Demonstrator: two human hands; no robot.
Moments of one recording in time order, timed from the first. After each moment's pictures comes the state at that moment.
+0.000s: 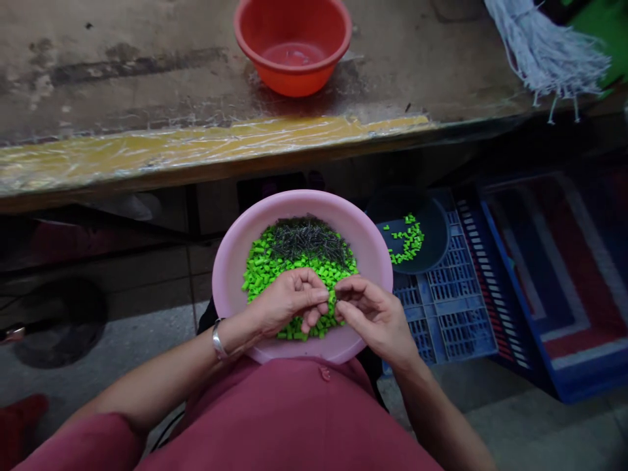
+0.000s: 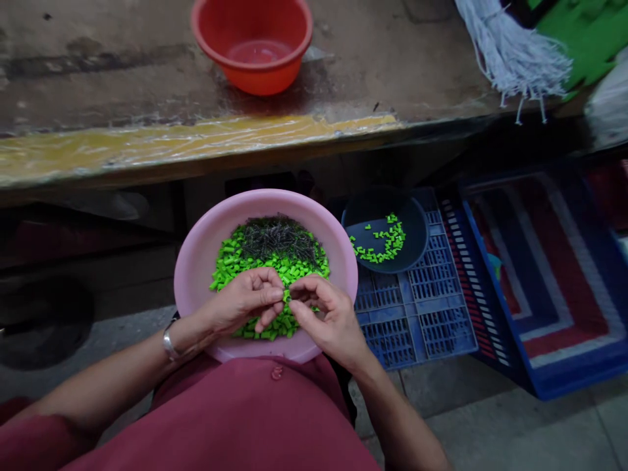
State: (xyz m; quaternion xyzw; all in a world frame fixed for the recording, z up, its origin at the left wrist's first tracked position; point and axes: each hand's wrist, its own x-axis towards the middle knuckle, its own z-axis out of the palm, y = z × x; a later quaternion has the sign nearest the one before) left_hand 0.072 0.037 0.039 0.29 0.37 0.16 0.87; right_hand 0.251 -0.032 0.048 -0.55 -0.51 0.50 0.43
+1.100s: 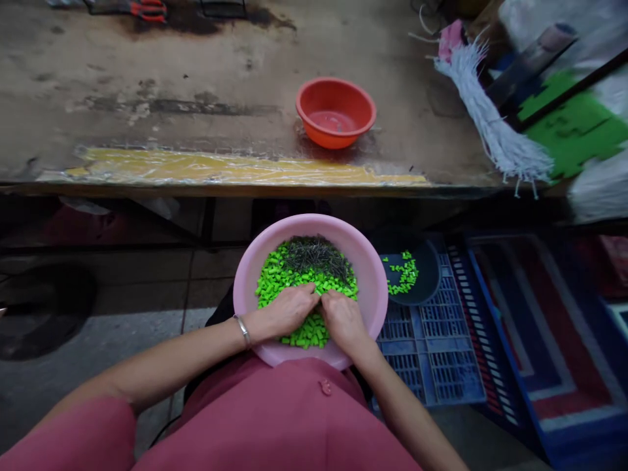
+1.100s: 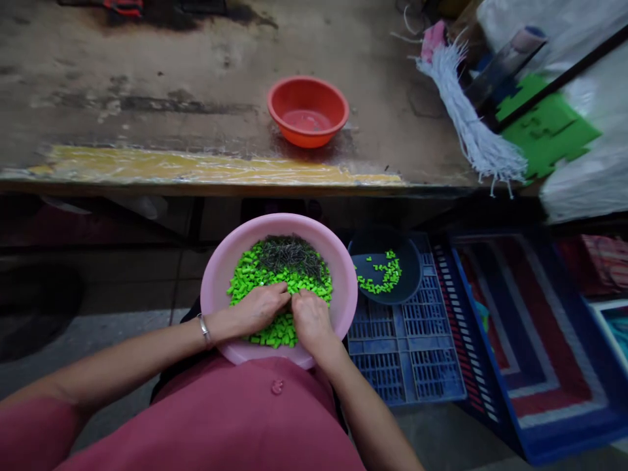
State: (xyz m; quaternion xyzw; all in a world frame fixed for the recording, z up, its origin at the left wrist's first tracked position) left_hand 0.047 0.034 -0.004 0.90 0.33 0.00 0.29; right_hand 0.208 -0.004 0.005 -0.62 -0.73 0.26 0.00
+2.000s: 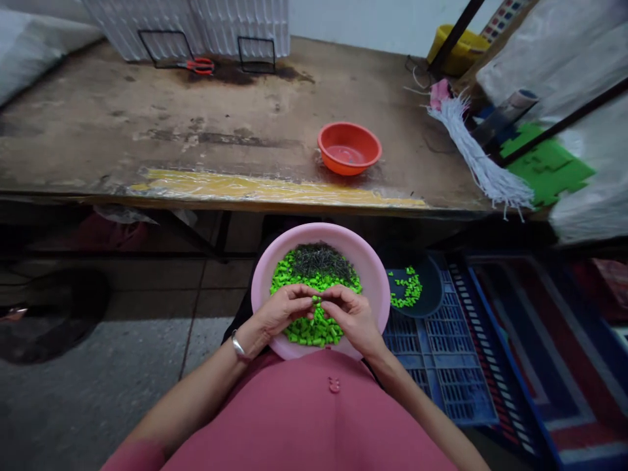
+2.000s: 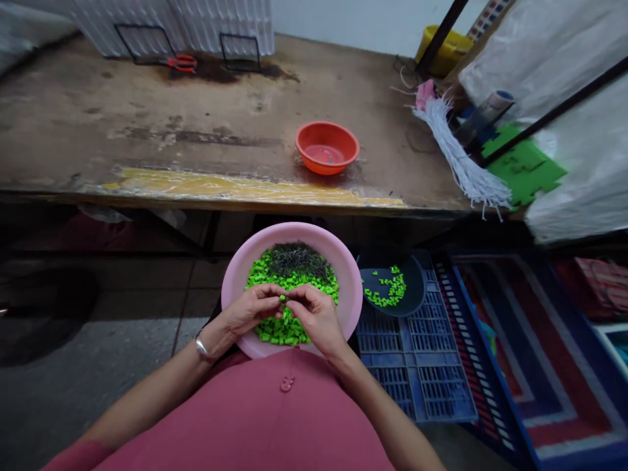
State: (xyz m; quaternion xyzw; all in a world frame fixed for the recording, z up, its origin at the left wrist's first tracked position) left_hand -0.003 0.019 0.019 0.24 0.34 0.34 0.84; right_hand 0.174 -0.004 0.062 -0.51 -0.53 0.53 0.42
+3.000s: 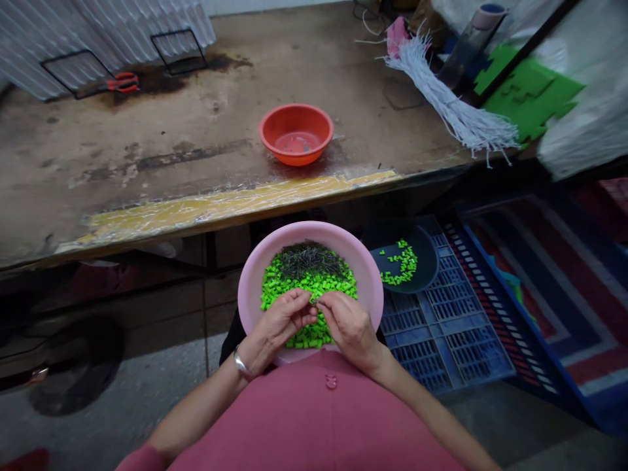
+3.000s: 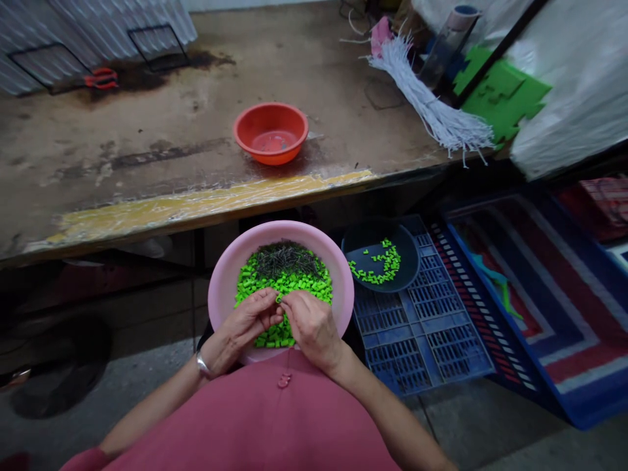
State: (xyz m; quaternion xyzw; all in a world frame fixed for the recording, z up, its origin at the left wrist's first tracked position) left_hand 0.051 0.036 0.034 0.15 0.38 0.28 0.87; right_hand 0.212 -0.014 0.058 -0.53 -0.75 0.15 0.37
